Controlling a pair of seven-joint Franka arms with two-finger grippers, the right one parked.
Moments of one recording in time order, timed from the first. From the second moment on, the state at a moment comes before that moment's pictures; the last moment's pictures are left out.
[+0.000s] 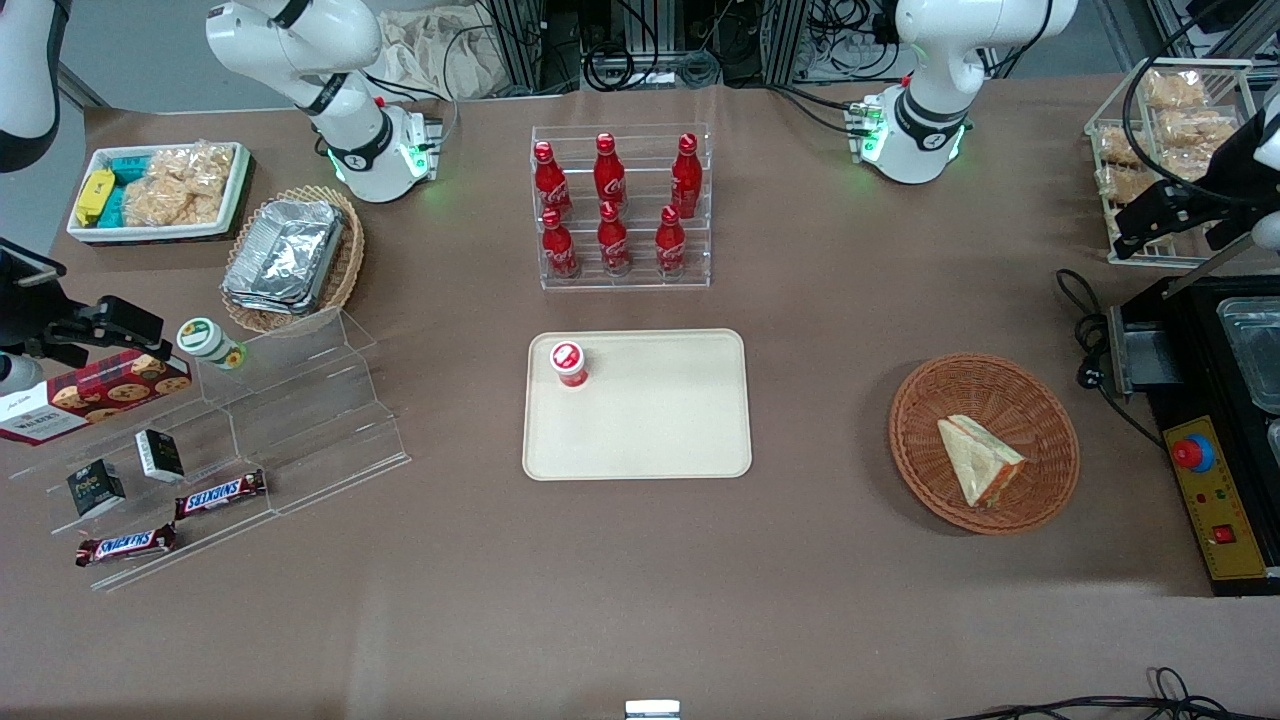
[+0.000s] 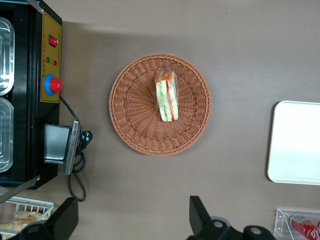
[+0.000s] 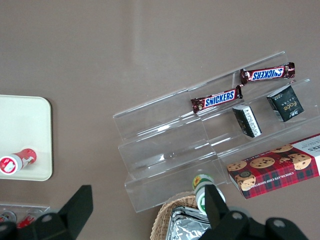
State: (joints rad) arm 0.02 -0.23 0.02 -1.83 0.00 1.72 -0.04
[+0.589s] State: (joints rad) arm 0.02 -0.19 0.02 -1.81 -0.02 1.71 -0.09
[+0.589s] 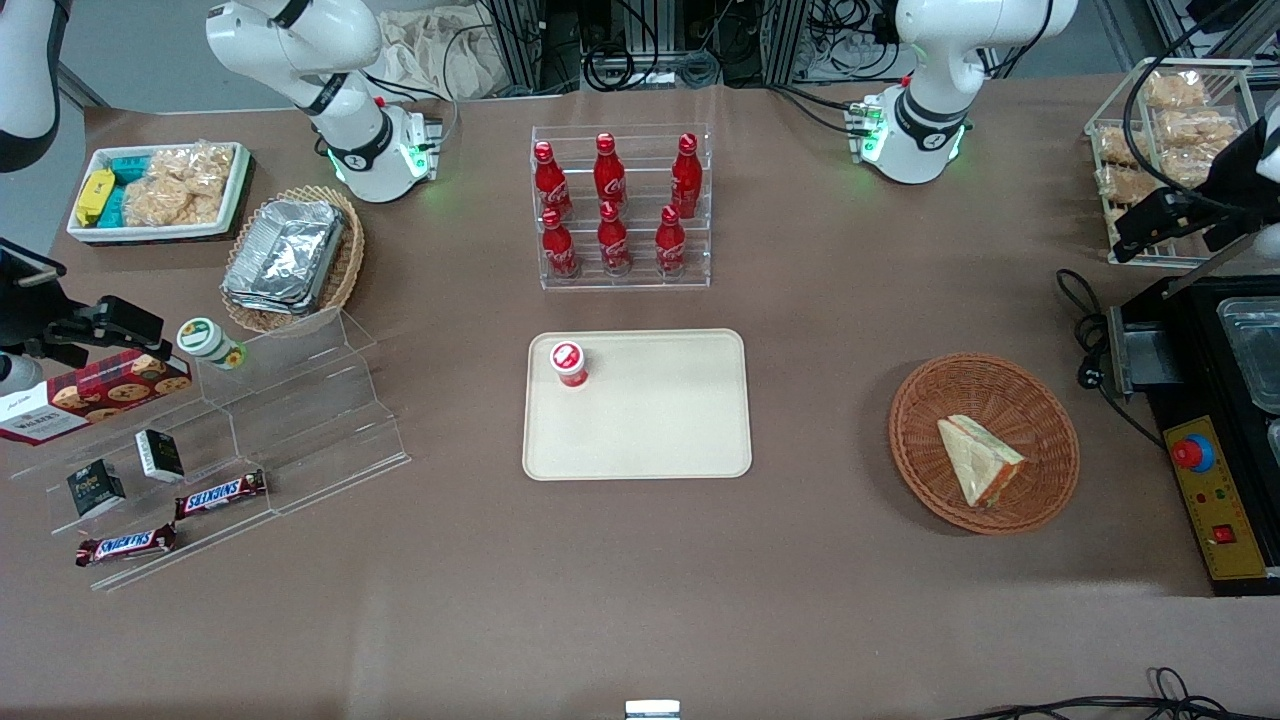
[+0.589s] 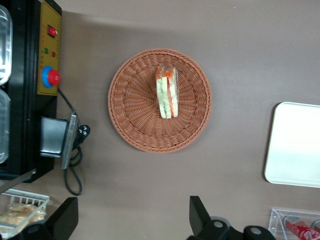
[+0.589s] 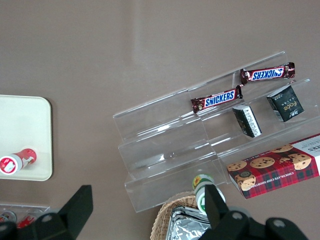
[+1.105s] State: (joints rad) arm 0.02 0.00 0.03 -1.82 -0.04 1.82 -0.10
